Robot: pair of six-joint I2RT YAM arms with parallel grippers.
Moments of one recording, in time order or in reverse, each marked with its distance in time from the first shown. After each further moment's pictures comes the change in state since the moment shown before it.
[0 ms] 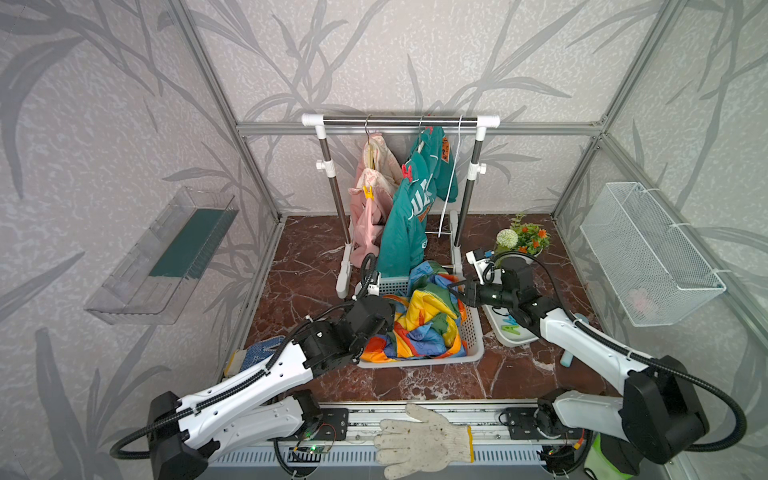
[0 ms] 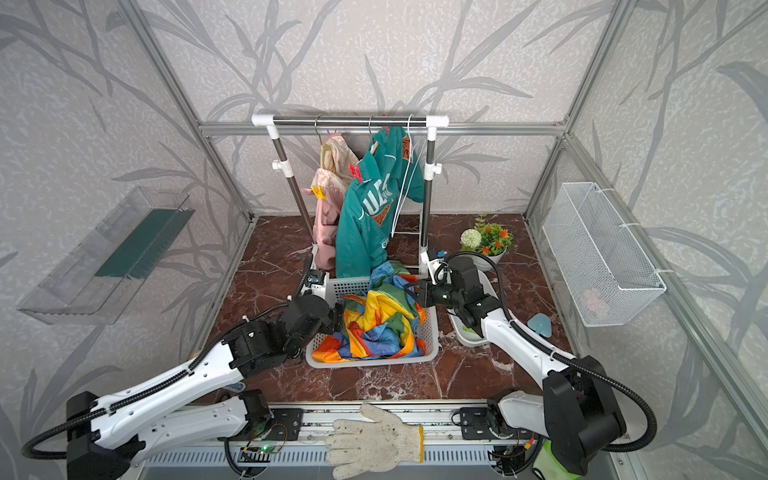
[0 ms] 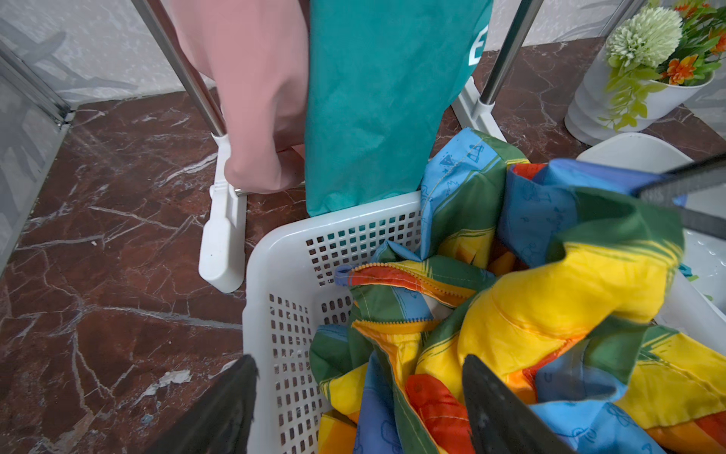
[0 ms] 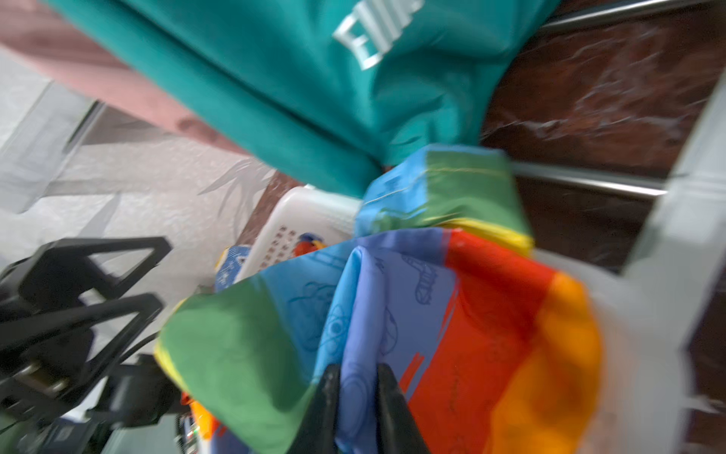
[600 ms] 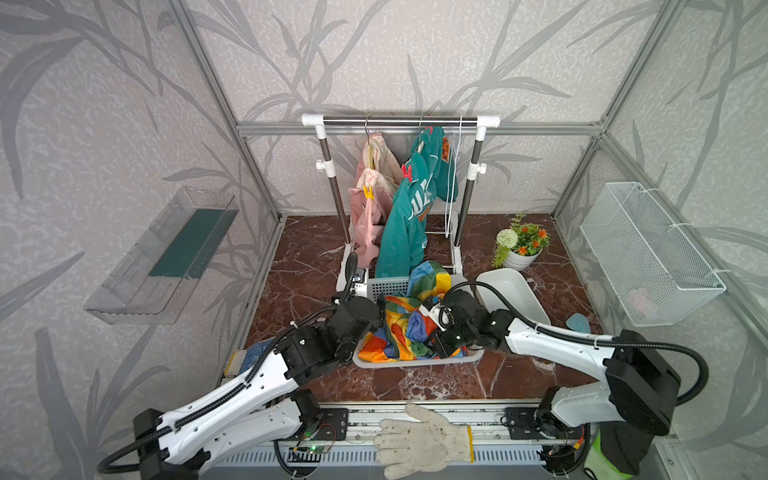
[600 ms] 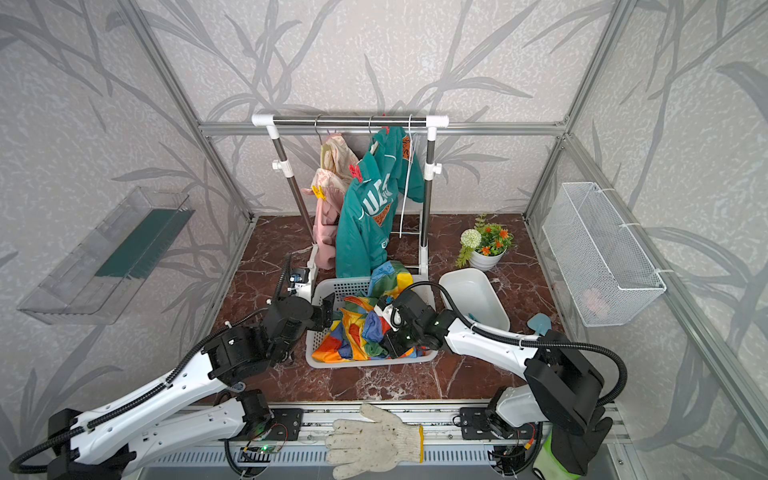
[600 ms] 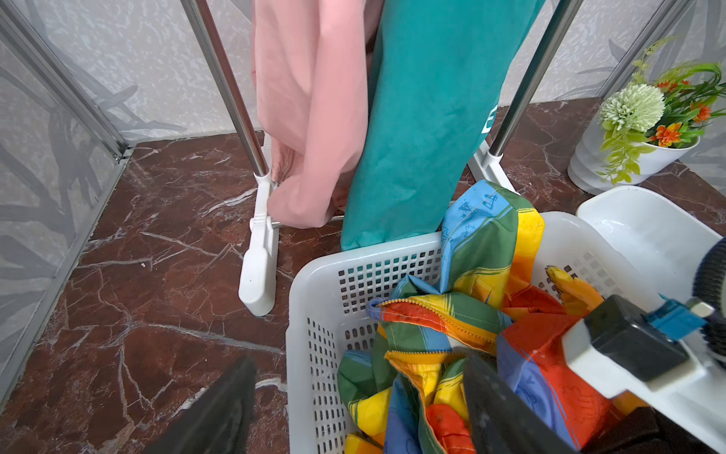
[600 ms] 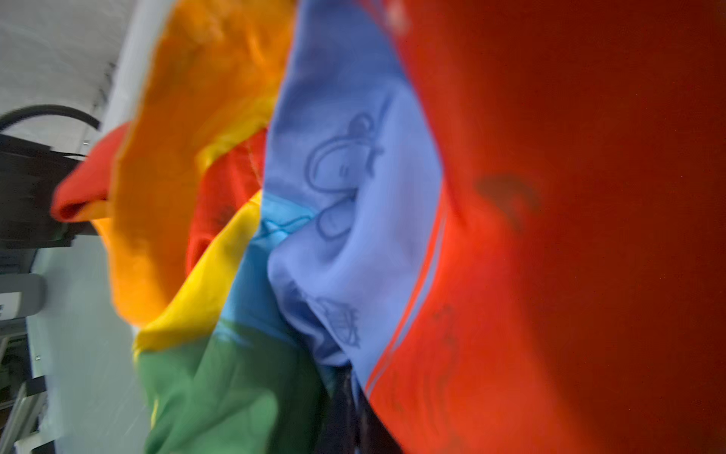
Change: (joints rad) left arm 0.004 -0.097 0.000 0.004 -0.072 0.036; right arm 0.400 0.189 0.056 -0.315 0.240 -0.103
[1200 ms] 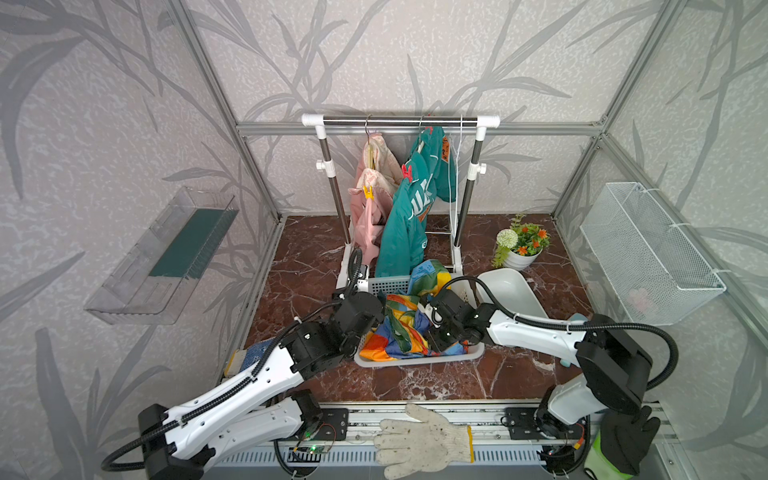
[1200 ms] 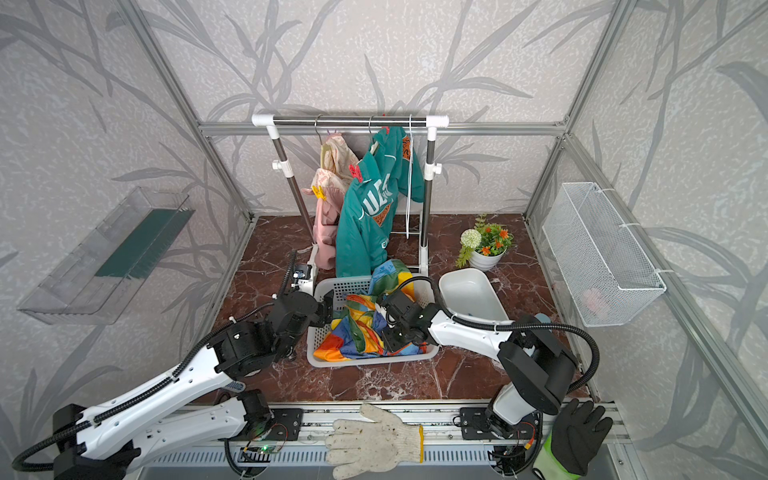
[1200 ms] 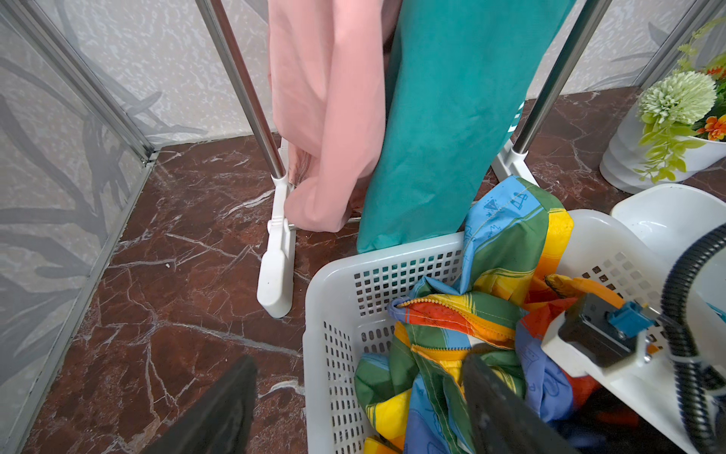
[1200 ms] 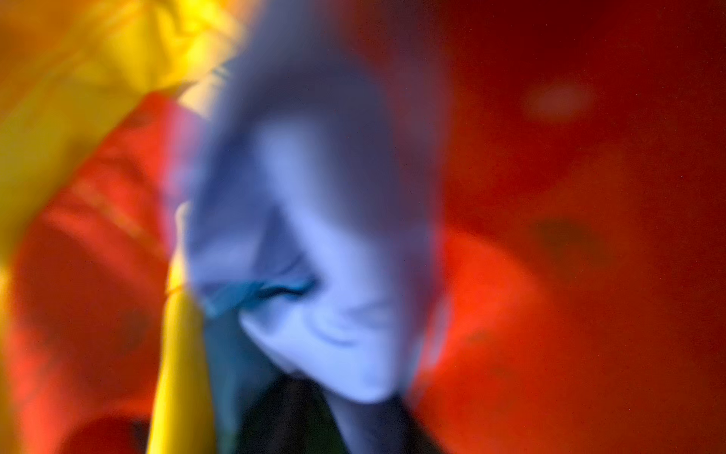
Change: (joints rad) left arm 0.024 0.048 0.029 -0.015 -0.030 0.024; right arm 0.034 0.109 0.094 -0.089 0.229 -0.008
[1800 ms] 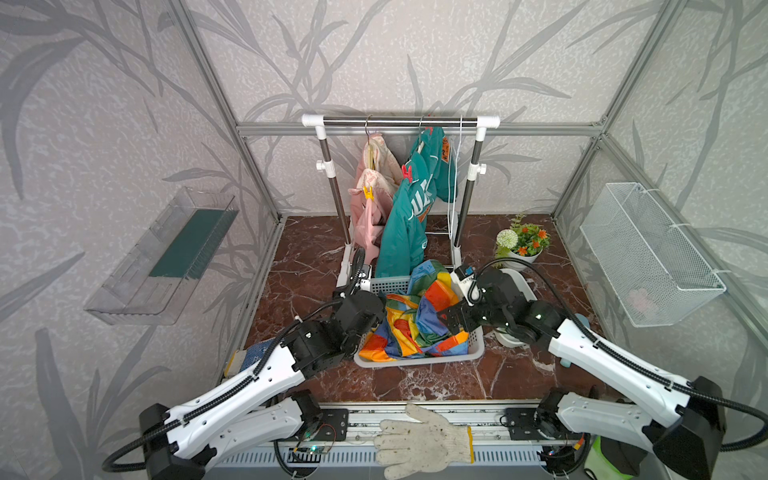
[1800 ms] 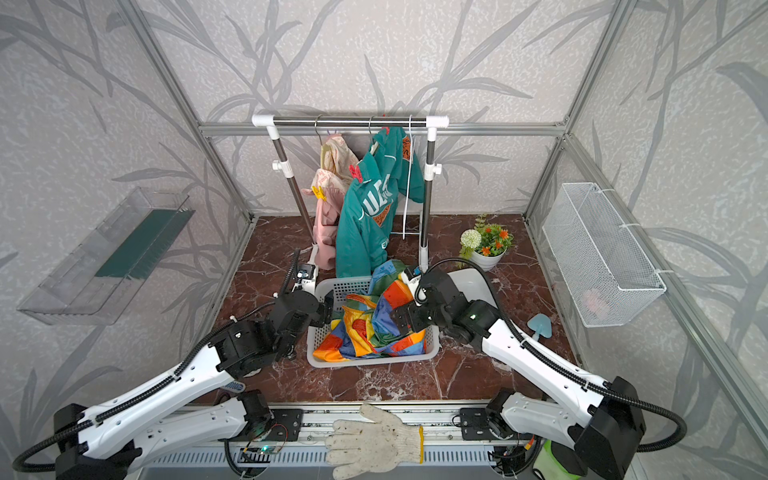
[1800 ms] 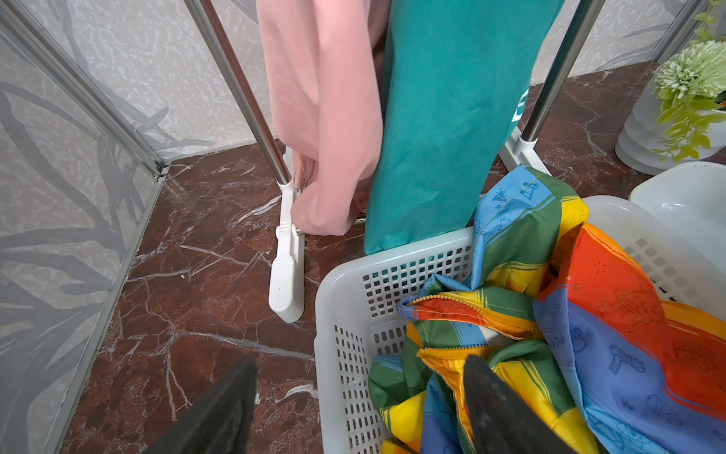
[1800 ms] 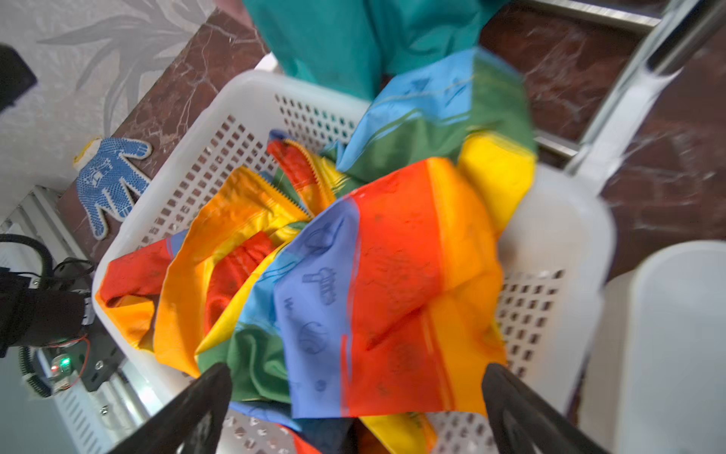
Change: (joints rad) left arm 0.017 0.011 0.005 0.001 -0.002 0.070; right arm -0.201 -0.426 0.032 -0.117 0.015 -0.056
